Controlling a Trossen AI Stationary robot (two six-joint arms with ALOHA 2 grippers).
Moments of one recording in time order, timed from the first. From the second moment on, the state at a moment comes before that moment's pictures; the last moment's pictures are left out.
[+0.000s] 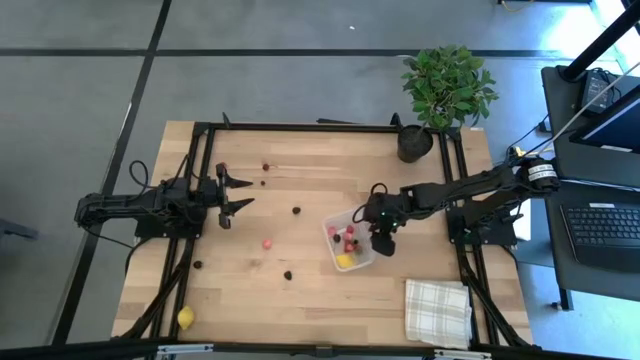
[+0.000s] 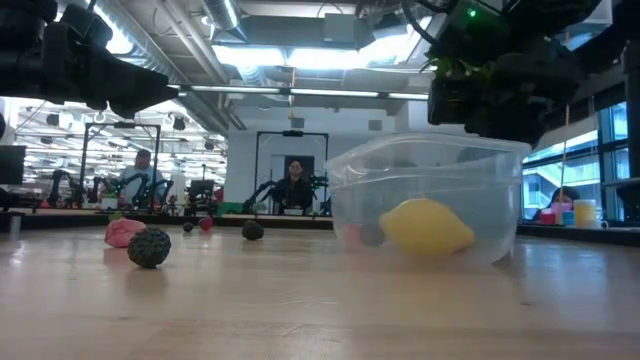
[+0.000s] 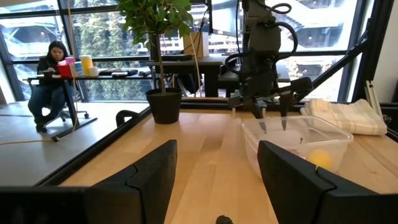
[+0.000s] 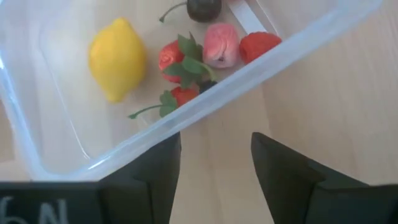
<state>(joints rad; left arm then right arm) 0.08 0.01 0.01 0.03 -0.14 0.03 0.05 1.44 0.73 -0.34 -0.21 0.36</state>
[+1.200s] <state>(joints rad) 0.08 0.01 0.01 0.04 -0.14 0.03 0.16 1.45 0.79 -0.34 -0.25 0.36</state>
